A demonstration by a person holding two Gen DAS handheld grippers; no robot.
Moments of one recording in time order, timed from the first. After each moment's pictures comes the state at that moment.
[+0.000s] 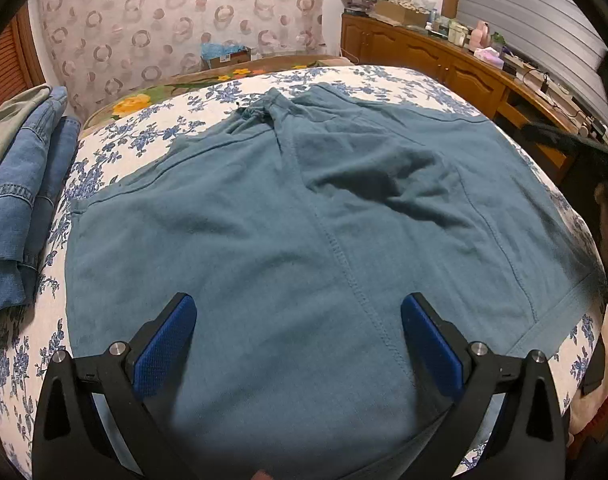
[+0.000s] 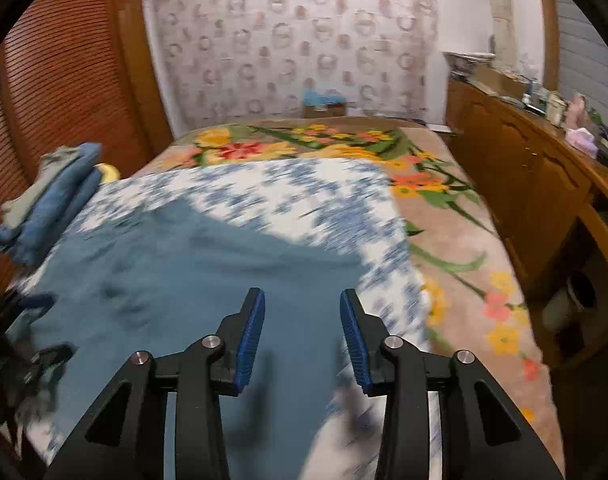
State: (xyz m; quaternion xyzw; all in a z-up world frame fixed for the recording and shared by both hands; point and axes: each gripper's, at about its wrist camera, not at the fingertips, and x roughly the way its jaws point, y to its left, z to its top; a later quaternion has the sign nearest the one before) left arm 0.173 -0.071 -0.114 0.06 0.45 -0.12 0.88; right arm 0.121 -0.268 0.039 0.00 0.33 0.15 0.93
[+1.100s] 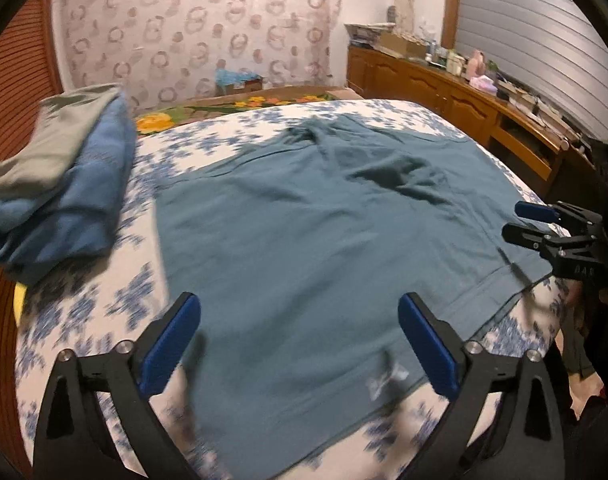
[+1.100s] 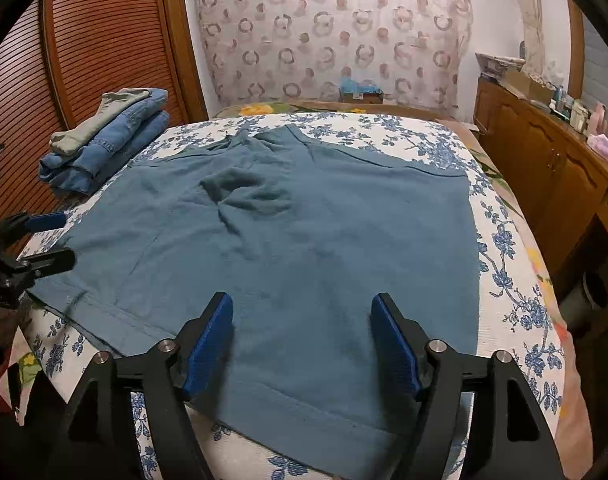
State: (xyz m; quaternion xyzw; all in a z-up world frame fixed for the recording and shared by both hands) left arm 0.100 0.002 -0.083 0.04 0.40 -0.11 0.91; right arm 0.036 -0.215 0.008 -0.02 0.34 0.17 0.93
